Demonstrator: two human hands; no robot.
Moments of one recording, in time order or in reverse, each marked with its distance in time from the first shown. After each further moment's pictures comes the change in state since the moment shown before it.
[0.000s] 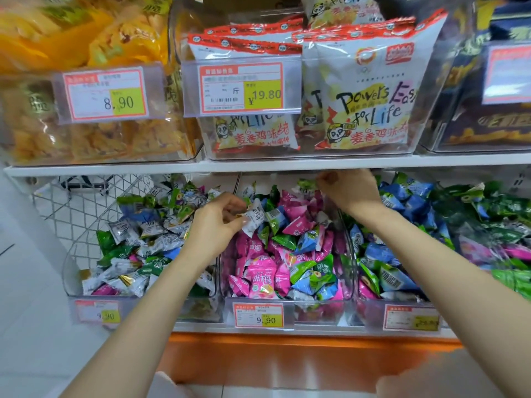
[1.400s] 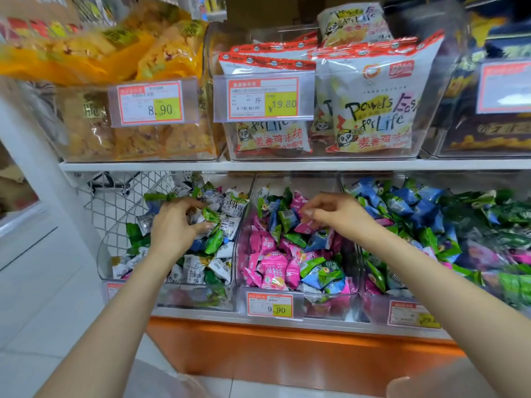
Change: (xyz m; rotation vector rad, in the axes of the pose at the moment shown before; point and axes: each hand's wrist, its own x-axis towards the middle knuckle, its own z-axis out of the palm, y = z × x) left_hand -0.011 -0.054 -0.060 0.423 0.203 -0.091; right_hand -0.048 -0.025 -0.010 0.820 -0.441 0.033
